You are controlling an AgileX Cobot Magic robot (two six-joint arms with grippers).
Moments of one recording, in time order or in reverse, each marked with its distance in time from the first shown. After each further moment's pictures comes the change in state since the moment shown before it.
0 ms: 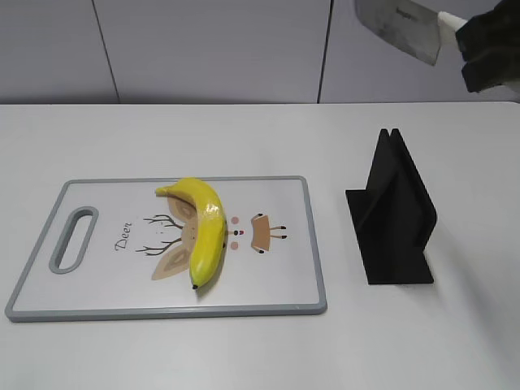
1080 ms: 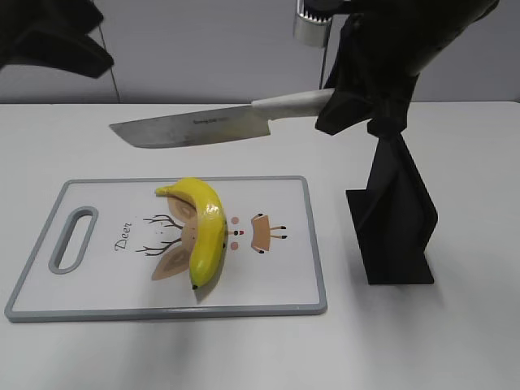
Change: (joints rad) left arm -0.290 1.029 -0.660 -0.389 0.095 0.992; right arm 0.000 0.389 -0.210 0.450 -0.021 -1.339
